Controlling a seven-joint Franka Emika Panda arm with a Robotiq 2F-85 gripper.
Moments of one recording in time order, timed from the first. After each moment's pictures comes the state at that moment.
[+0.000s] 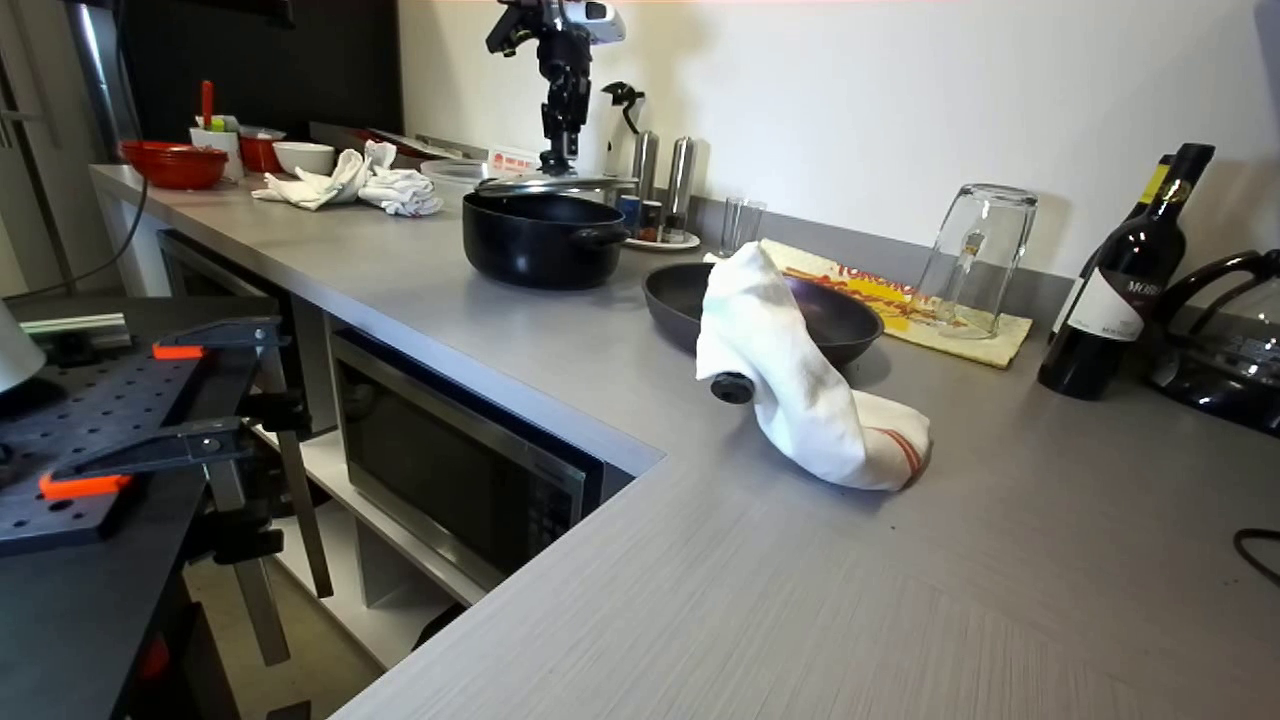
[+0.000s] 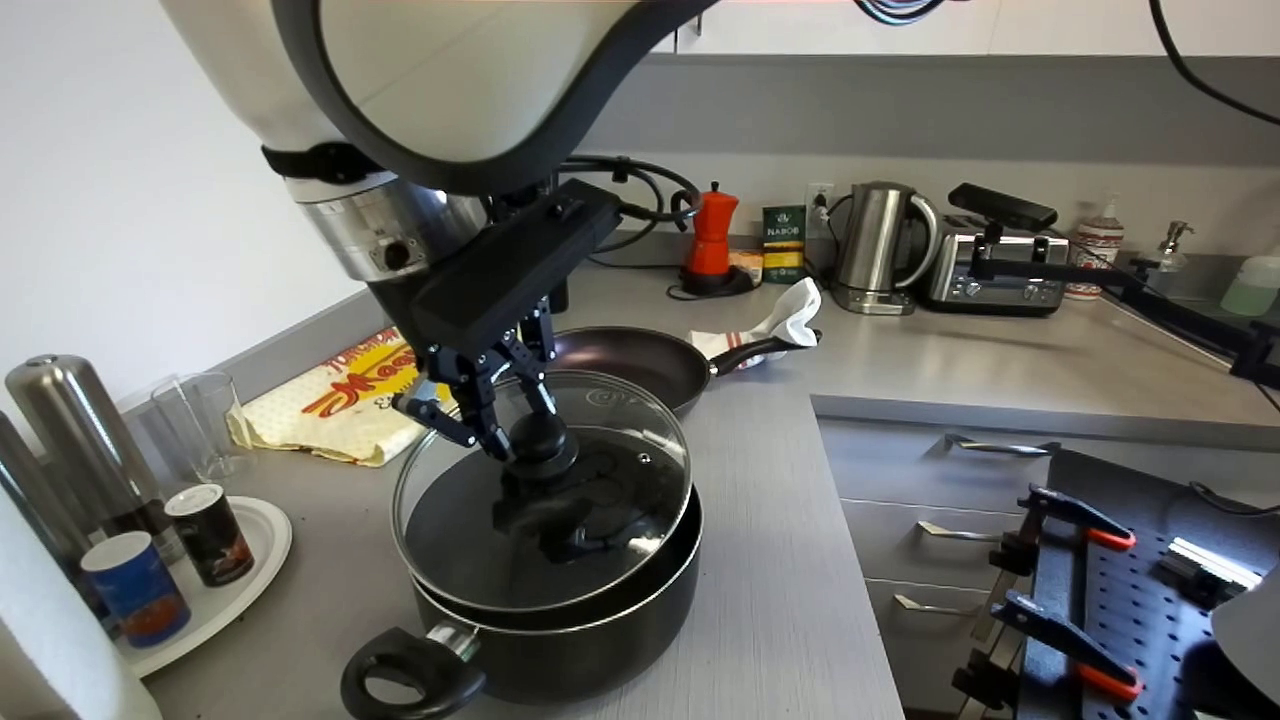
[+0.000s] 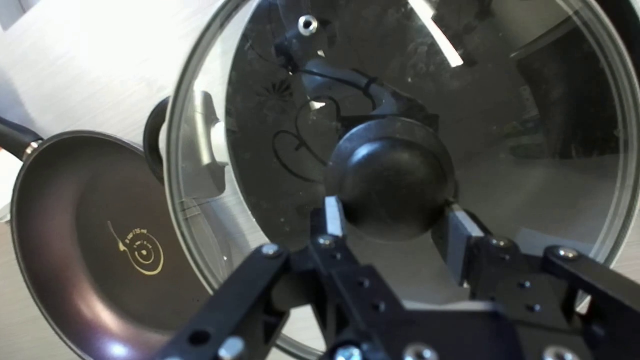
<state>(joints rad) 0.50 0.60 0.13 -1.45 -0.36 1.82 0.66</state>
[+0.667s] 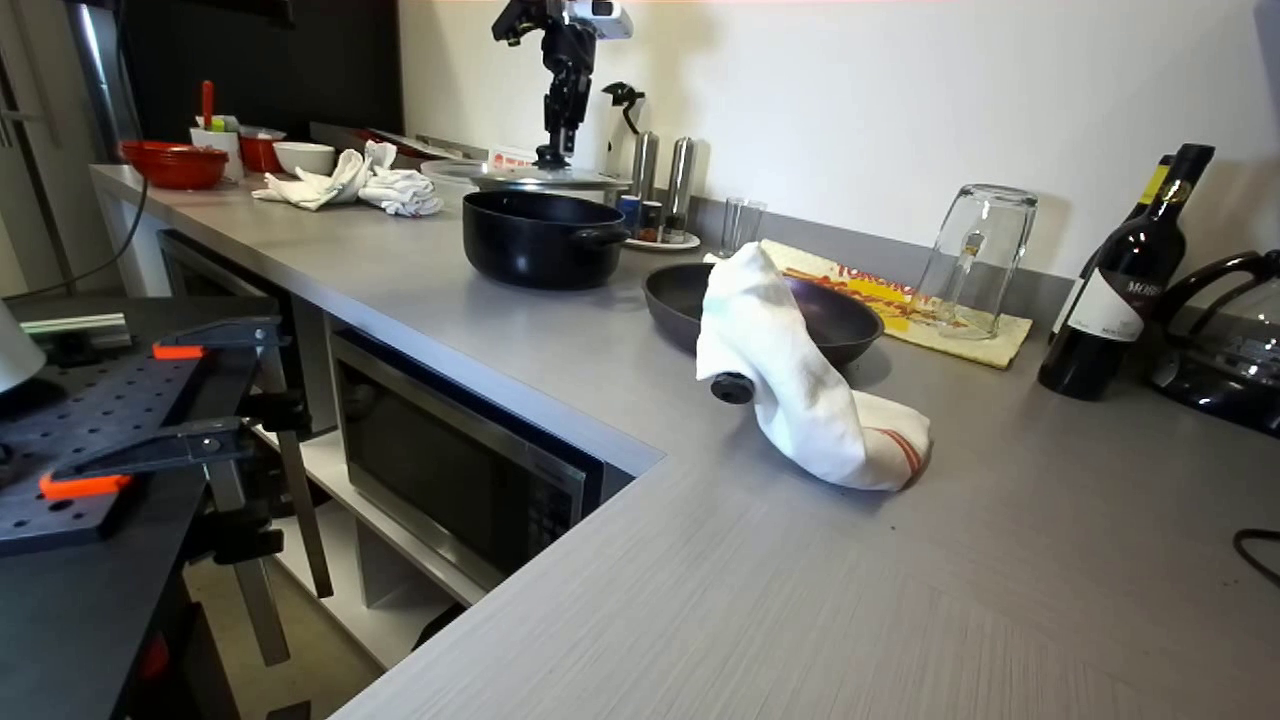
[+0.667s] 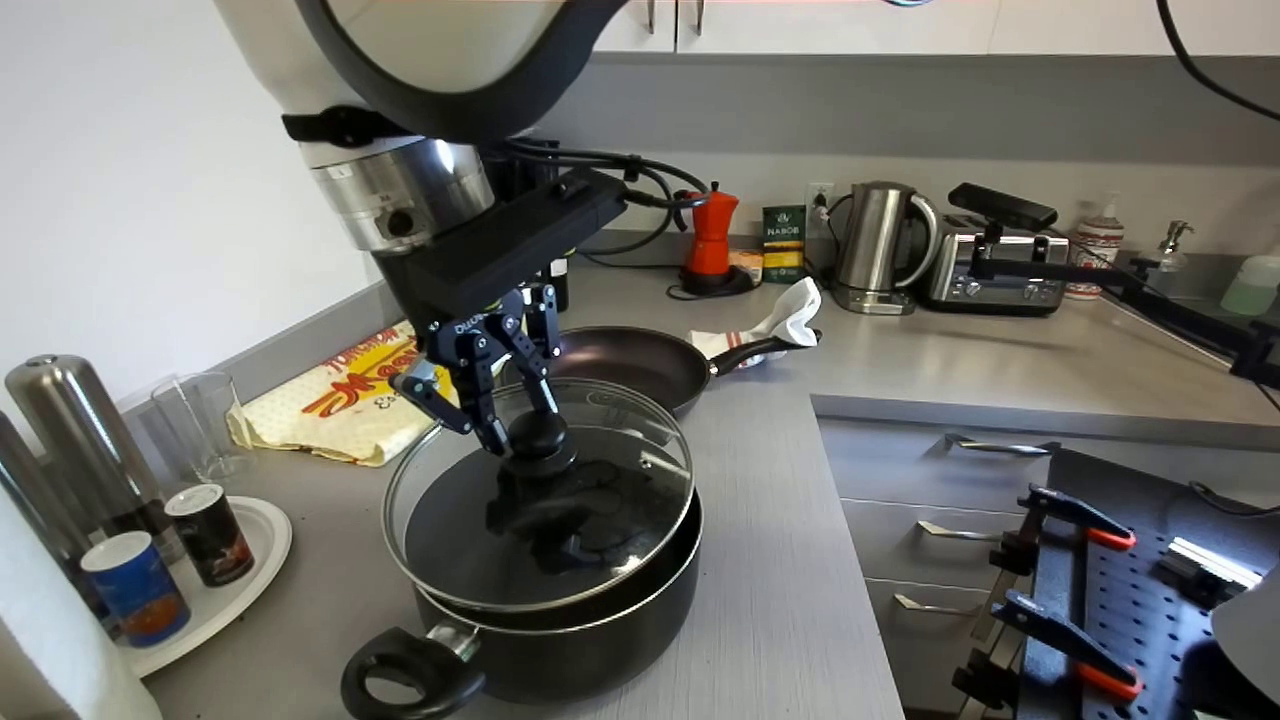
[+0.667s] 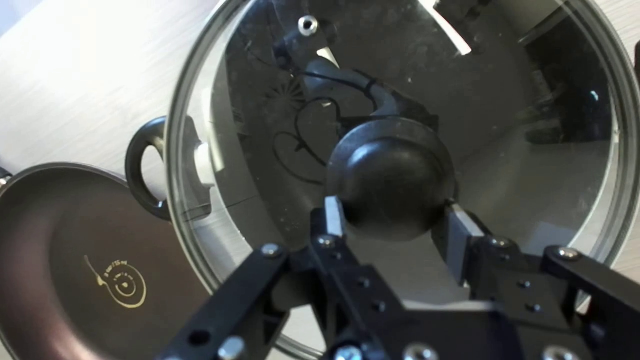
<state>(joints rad) 0.47 0.58 0.13 -1.45 -0.26 1.82 0.64</state>
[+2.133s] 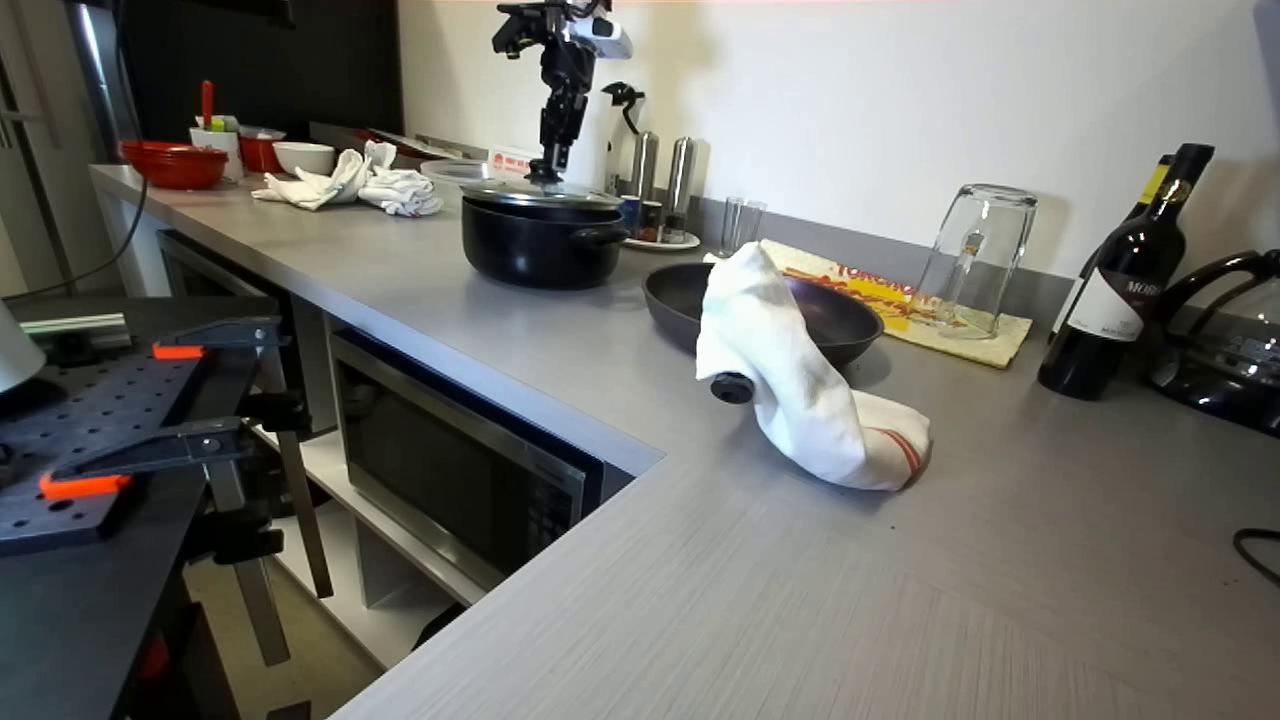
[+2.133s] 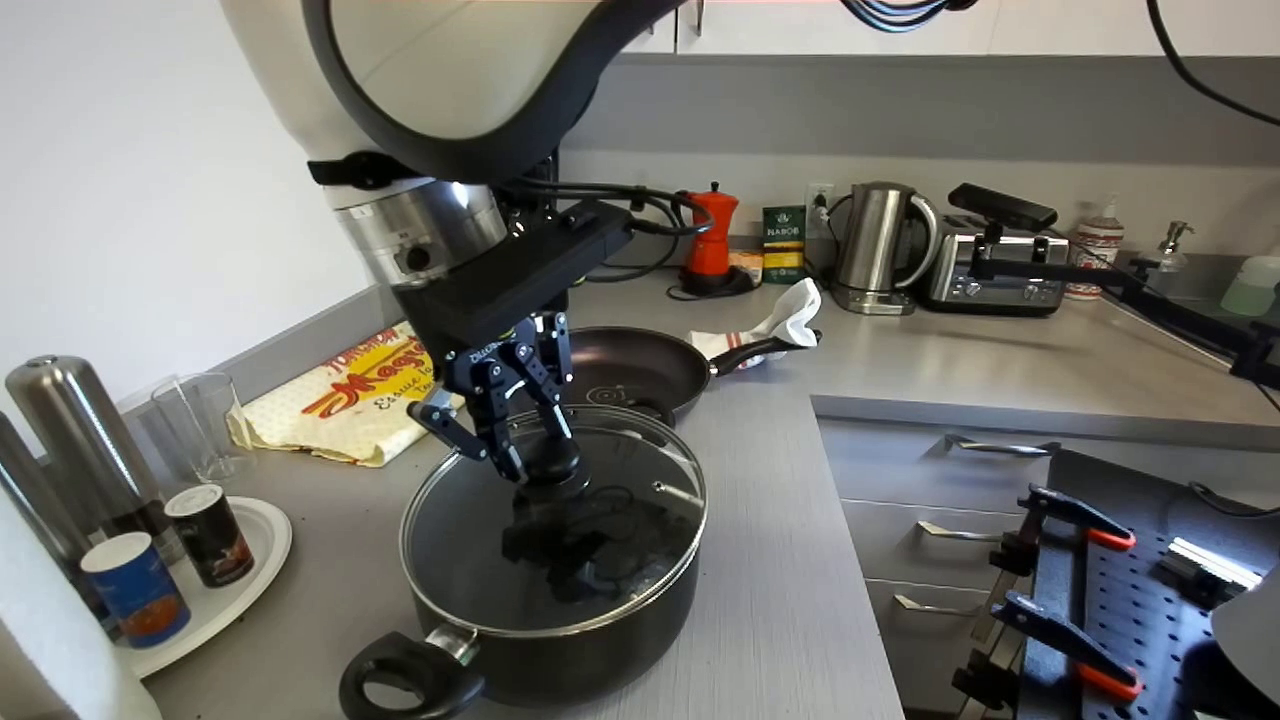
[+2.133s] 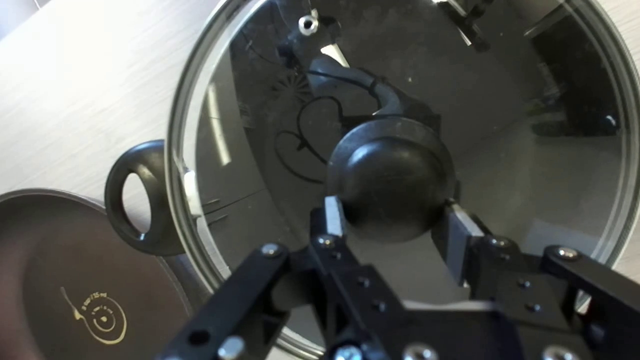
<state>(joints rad) 0.45 0.61 0.14 -1.47 -0.22 1.82 0.62</state>
